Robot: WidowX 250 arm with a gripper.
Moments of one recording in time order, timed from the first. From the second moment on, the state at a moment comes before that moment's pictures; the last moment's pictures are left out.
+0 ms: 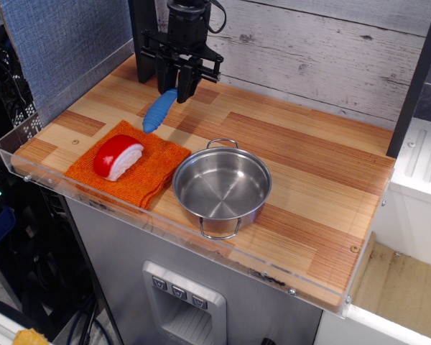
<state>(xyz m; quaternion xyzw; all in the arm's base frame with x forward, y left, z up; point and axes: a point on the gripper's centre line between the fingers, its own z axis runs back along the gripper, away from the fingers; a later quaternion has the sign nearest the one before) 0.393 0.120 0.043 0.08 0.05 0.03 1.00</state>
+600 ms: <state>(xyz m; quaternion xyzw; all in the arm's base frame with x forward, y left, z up) 0.394 0.118 0.020 0.09 0.04 0.01 1.00</state>
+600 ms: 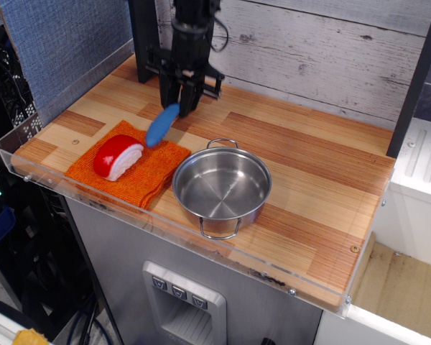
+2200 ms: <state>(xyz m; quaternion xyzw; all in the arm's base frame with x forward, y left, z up) 0.384 0.153 0.082 0.02 -0.02 0.03 1.00</state>
